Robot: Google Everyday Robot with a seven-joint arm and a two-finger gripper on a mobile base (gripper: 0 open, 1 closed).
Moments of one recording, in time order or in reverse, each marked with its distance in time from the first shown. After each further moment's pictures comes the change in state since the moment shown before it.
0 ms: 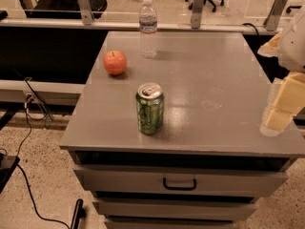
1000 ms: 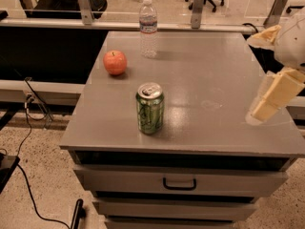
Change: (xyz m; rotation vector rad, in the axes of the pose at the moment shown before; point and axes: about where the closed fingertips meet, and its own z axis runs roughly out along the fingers) arm -0.026 -0.018 0.005 0.055 -0.247 -0.048
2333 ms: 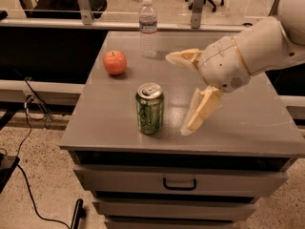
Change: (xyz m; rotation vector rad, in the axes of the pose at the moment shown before) arm -0.110 0.032 0.095 -0.221 -0.499 -0.250
